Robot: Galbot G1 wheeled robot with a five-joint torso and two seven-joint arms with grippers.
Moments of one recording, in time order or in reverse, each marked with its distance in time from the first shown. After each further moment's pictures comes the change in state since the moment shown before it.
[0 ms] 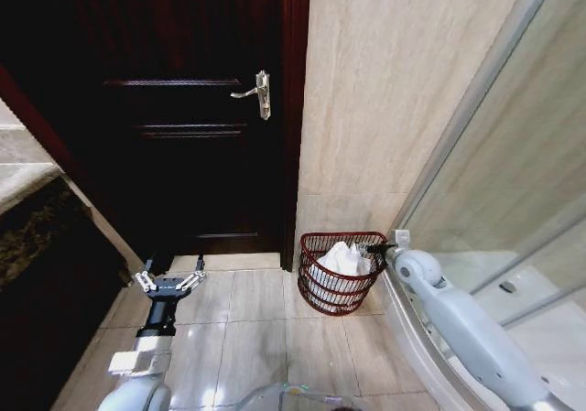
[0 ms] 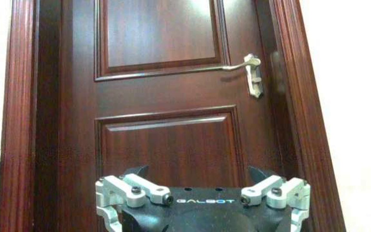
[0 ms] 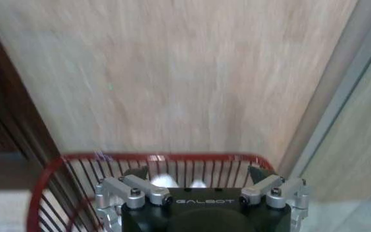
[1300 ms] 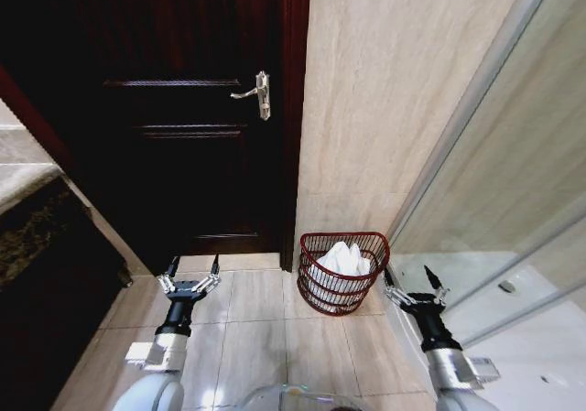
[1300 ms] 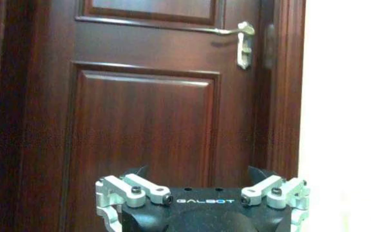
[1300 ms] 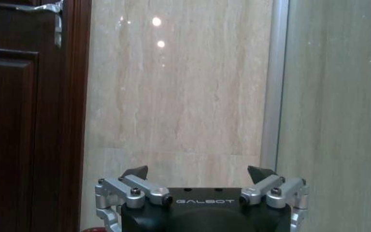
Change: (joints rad) left arm -0.024 -0.038 0.085 0.043 -0.071 0.115 0.076; right arm -0.861 0.738 0.541 0.394 -0.787 0.807 -0.677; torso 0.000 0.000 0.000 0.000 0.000
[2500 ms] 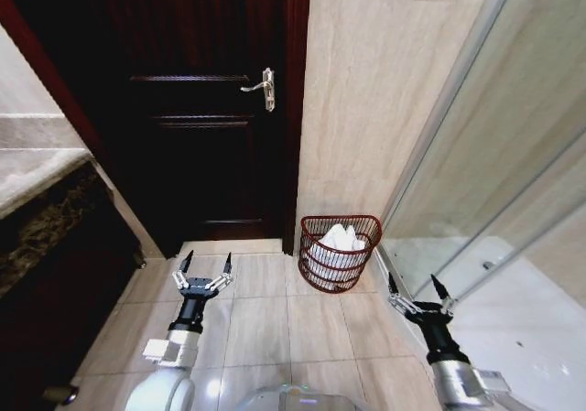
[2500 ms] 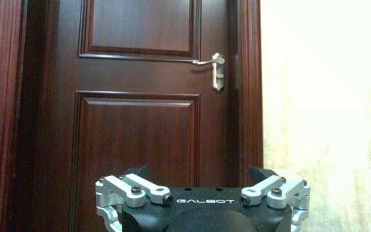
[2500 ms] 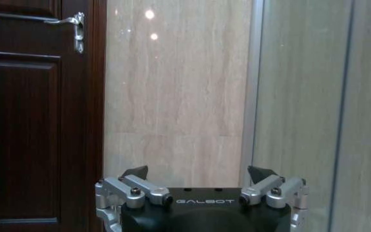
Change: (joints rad) left arm -0.018 0.024 0.050 -0.015 0.072 -0.030 -0.023; right arm -0.081 0.006 -0.048 0.029 -0.013 0.014 0.063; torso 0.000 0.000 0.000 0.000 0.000
